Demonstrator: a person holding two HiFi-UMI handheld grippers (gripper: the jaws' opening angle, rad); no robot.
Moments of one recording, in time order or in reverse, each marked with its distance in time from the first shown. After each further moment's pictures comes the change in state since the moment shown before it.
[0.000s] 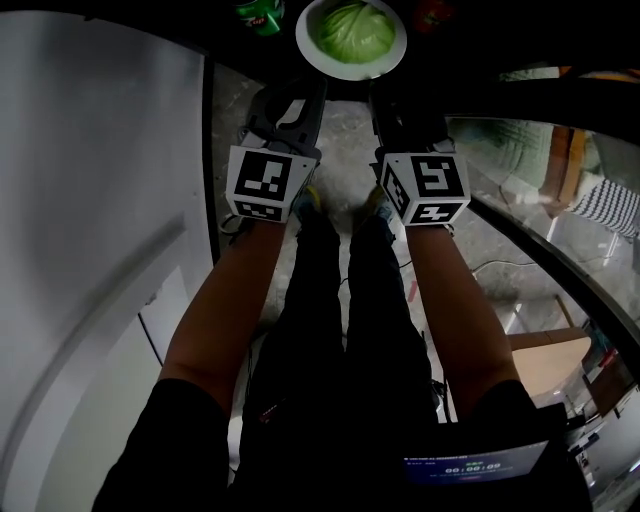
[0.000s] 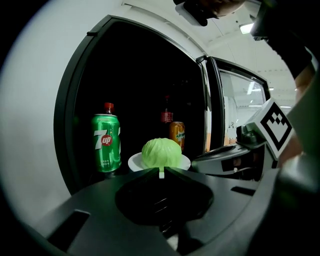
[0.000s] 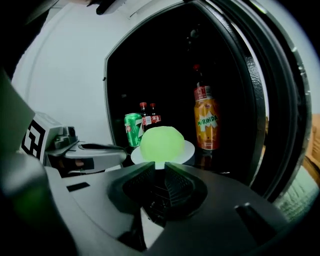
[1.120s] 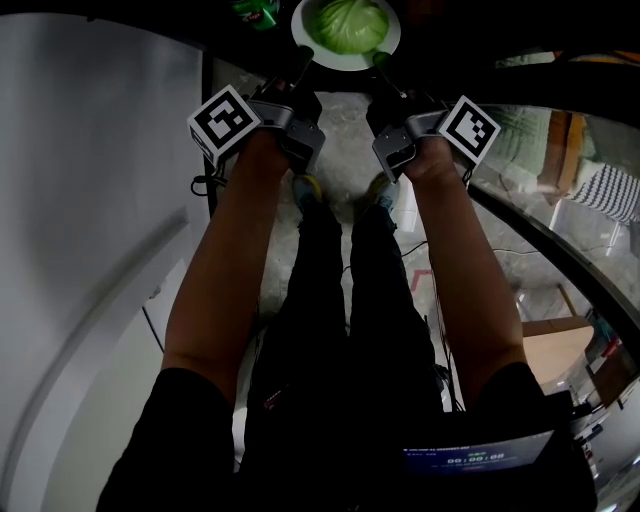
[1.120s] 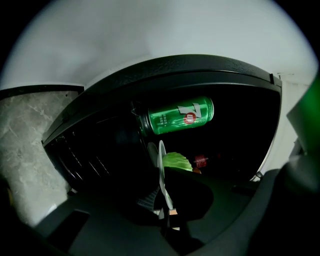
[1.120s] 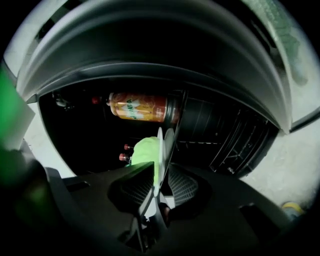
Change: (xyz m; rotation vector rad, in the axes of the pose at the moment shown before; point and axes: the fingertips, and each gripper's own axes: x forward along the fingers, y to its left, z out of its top) left arm 0.020 0.042 -0.023 -1.357 -0.115 -0.131; right arm 0.021 -0.026 -0.008 1.318 -0.093 0.277
